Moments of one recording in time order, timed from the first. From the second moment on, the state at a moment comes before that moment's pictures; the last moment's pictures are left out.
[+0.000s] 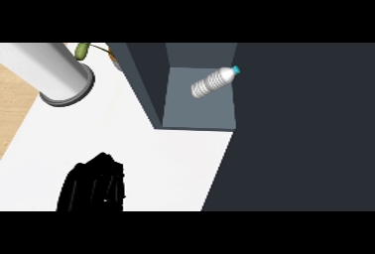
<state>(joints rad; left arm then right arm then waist) 0.15 0.25 -0.38 -1.76 0.53 0.09 -0.44 0.03 -0.54 0.80 -2.49 0.03 -0.32 0.30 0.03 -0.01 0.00</state>
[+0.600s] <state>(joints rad) 0.47 0.40 -0.28 -2.01 0.60 0.00 -0.48 -0.28 -0.25 0.84 -2.43 0.10 -0.36 0.60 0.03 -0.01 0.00</state>
